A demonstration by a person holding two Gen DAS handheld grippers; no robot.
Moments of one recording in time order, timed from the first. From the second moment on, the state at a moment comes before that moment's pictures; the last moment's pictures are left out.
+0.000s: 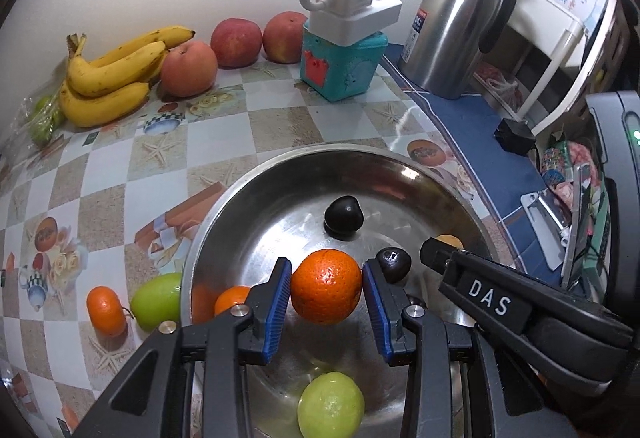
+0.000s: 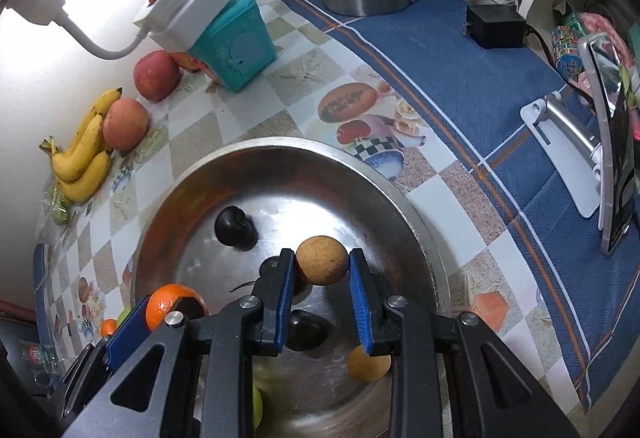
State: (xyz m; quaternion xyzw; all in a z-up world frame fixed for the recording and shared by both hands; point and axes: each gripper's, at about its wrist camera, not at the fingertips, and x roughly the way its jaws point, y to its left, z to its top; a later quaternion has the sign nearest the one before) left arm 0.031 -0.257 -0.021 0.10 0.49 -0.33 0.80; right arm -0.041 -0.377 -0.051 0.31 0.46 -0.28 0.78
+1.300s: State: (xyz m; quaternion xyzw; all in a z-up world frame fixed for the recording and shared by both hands) left arm 0.024 -0.268 -0.039 0.13 0.52 -0.33 0.78; right arm -0.041 -0.380 -0.062 0.32 0.49 -0.29 0.76
